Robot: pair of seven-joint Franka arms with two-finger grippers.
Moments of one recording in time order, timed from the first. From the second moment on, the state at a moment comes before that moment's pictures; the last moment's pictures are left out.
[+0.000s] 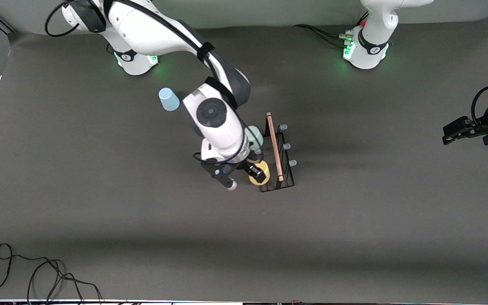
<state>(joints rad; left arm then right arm) 0.02 0.08 -0.02 -1.57 0.02 1.67 0.03 0.70 0.72 -0.06 -1.23 0.14 2.13 1.34</state>
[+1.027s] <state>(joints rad) 0.02 0.08 -0.02 -1.57 0.02 1.68 0.10 0.14 0.30 -0.08 -1.21 0.13 1.33 0.34</state>
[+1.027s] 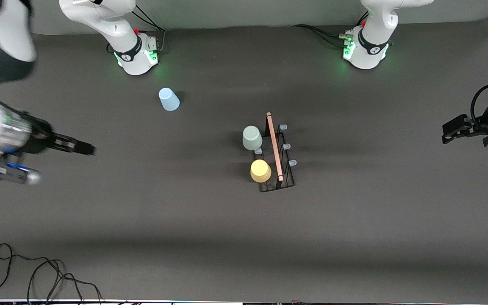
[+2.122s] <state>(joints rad) 0.02 0.08 -0.02 -1.57 0.02 1.68 0.10 0.13 0.15 -0.17 -1.43 0.04 1.47 0.07</state>
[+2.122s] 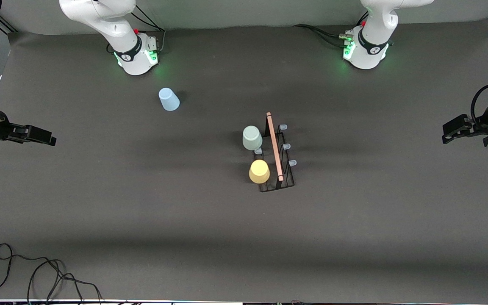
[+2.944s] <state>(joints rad) 0.02 0.08 -0.02 -1.57 0.02 1.68 0.10 0.03 -0.10 -0.06 -1.76 0.02 1.59 0.04</state>
